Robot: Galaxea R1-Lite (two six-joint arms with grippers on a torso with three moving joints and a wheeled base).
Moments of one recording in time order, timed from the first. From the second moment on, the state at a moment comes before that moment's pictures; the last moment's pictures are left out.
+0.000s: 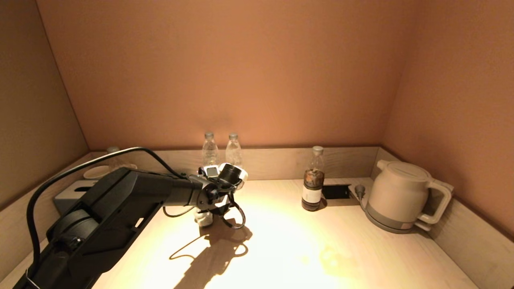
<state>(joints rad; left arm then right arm) -0.57 2.62 -1.95 0.22 0.62 -0.65 -0.02 0.00 0.00 0.00 0.00 0.01</state>
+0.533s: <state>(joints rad) -0.57 2.67 -1.95 0.17 0.55 -0.62 -0.02 0.00 0.00 0.00 0.00 0.01</state>
